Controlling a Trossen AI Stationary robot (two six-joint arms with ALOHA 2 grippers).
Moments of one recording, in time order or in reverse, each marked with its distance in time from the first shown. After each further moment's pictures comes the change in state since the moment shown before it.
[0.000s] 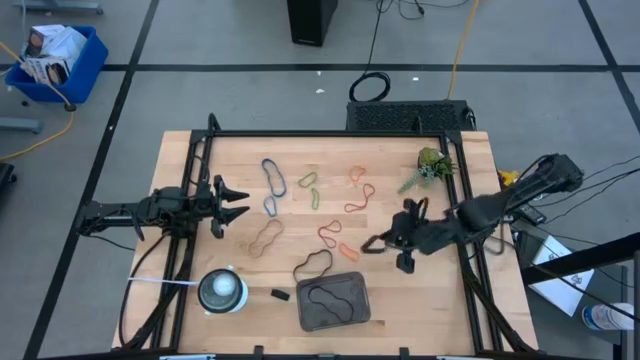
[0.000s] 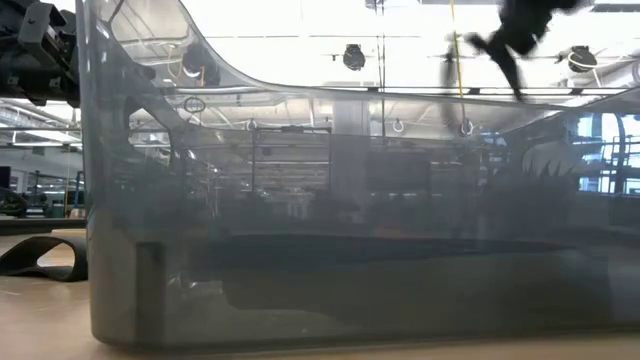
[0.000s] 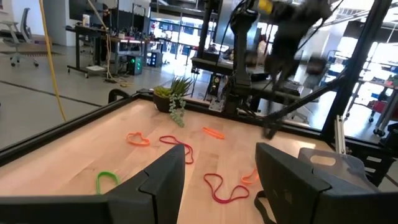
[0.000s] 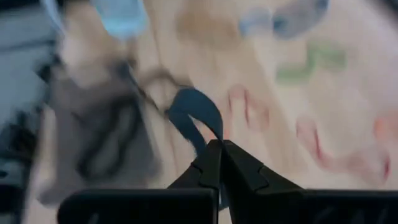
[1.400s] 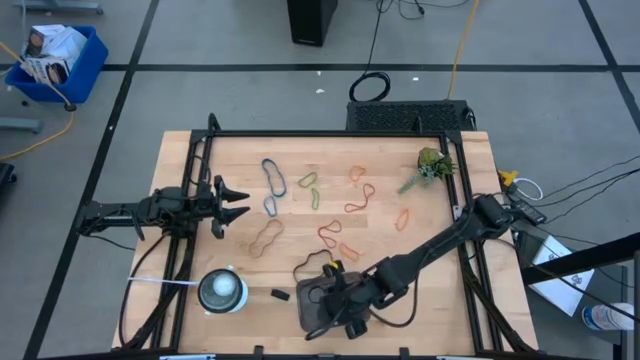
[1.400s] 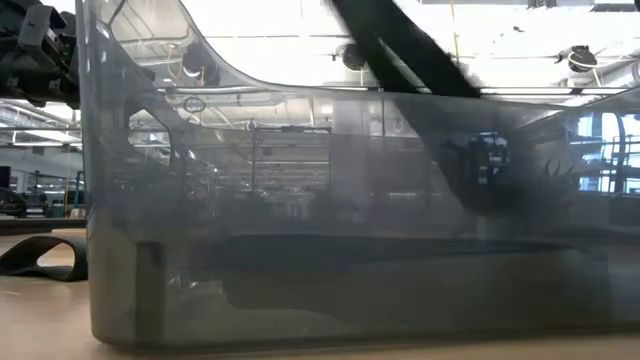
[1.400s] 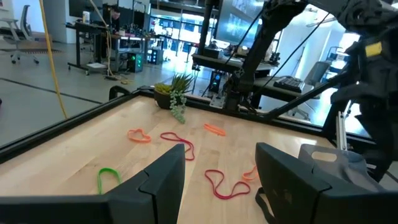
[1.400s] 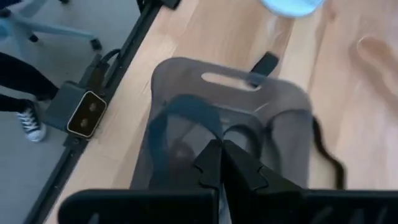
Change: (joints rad) left arm 0.000 0.000 0.000 -0.016 0.000 0.001; right arm 0.075 0.843 0.674 0.007 -0.257 -0.418
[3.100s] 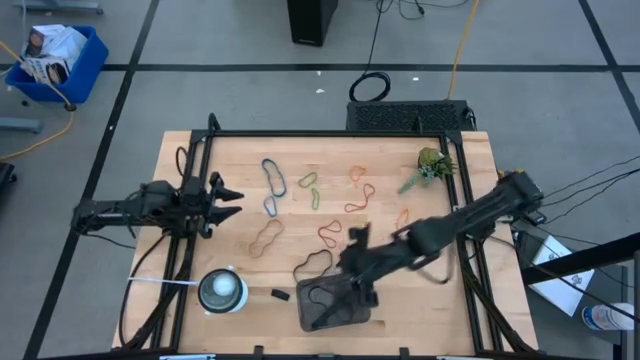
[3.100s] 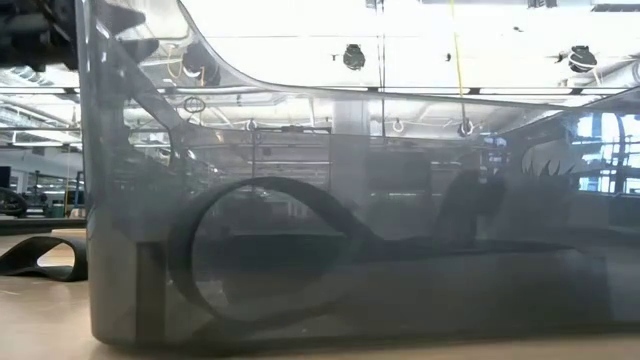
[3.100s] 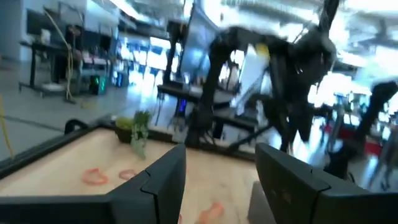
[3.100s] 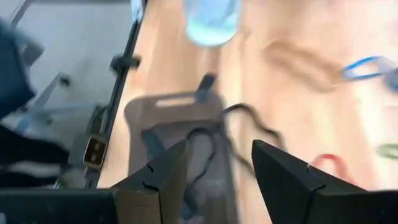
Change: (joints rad) left arm -0.004 0.078 0.134 0.051 0.135 -0.035; right arm -0.074 -0.344 -0.173 -0.019 0.039 0.229
